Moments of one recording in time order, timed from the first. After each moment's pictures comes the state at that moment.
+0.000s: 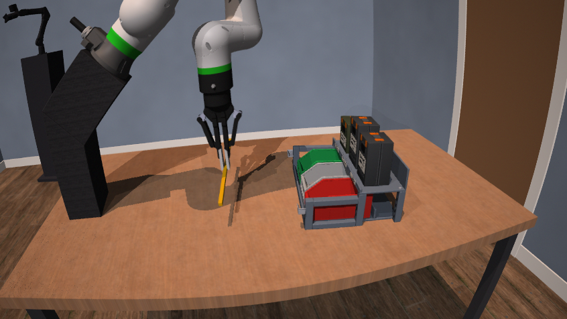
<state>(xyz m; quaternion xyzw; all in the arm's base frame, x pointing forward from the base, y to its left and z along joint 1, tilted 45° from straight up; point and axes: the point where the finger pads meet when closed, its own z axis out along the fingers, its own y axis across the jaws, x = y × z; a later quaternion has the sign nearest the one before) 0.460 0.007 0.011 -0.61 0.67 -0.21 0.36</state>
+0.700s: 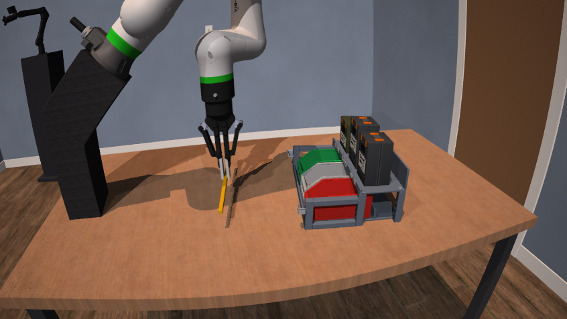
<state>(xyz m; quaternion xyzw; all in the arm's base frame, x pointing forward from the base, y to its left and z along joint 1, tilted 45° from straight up) 0.479 0.009 -0.010 -0.61 0.68 -0.21 0.34</state>
